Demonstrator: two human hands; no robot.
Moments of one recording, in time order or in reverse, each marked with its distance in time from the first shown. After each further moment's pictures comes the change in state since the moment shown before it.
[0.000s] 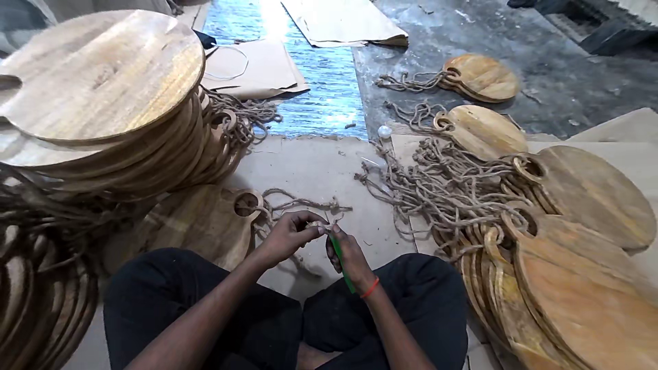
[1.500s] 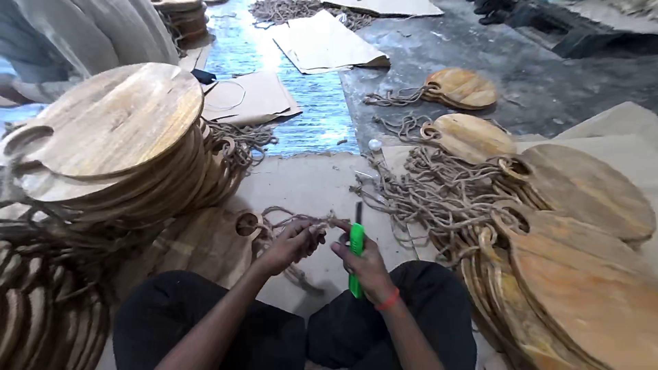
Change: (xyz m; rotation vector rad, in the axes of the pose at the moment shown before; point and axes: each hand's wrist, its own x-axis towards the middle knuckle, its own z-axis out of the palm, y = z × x) left_hand 0.018 -0.003 0.005 -0.145 -0.180 0.041; right_hand -0.020 -0.027 -0.019 0.041 0.206 -0.229
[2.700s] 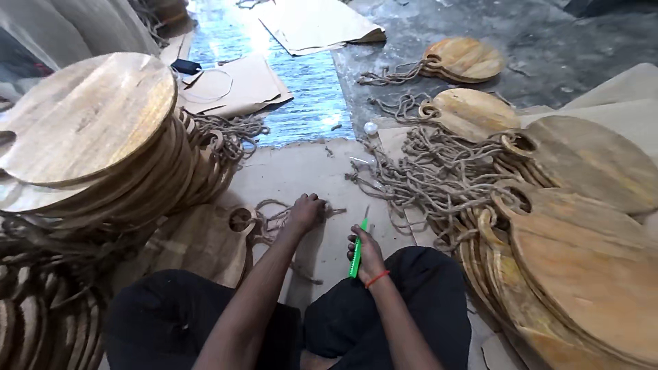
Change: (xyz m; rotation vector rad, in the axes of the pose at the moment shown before) left_hand 0.125 -0.083 -0.020 1.266 0.098 -0.166; right_hand 0.027 0.065 -0.024 0.333 0.515 0.547
